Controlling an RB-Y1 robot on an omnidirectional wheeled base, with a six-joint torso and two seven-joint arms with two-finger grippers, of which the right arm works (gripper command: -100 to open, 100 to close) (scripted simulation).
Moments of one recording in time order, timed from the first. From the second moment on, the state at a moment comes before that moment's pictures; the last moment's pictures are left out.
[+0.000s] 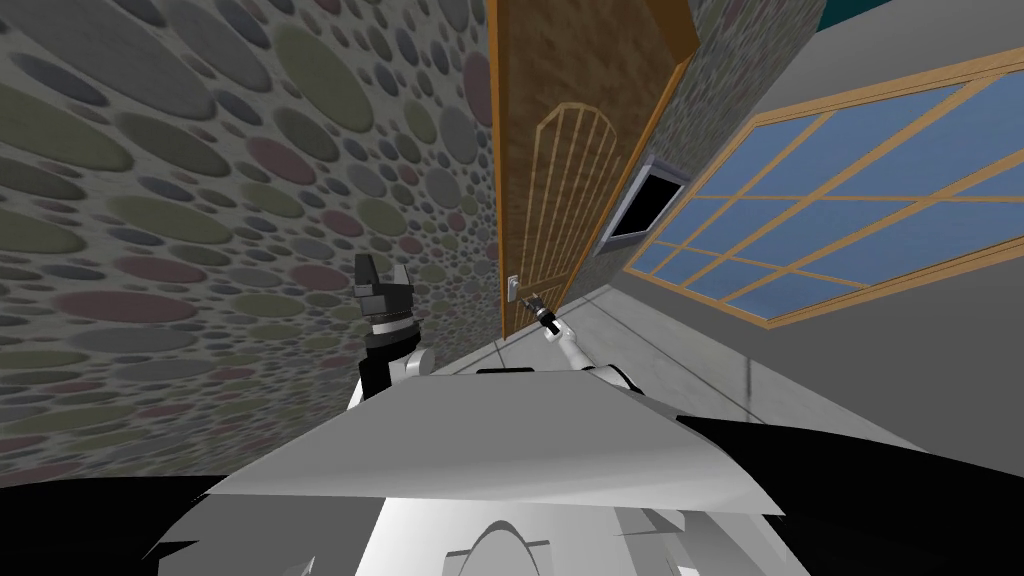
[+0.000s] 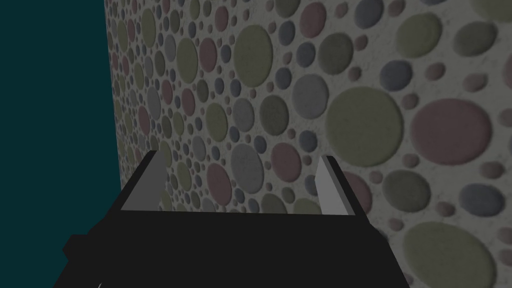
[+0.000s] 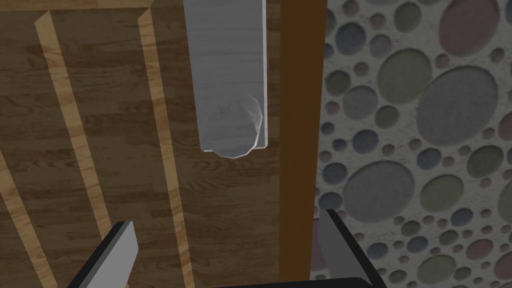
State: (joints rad) arm -0.32 -0.19 0.08 -0.87 0.61 -0.58 0.79
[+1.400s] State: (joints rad) arm -0.31 -0.28 0.02 -0.81 0.57 -0.65 0.77
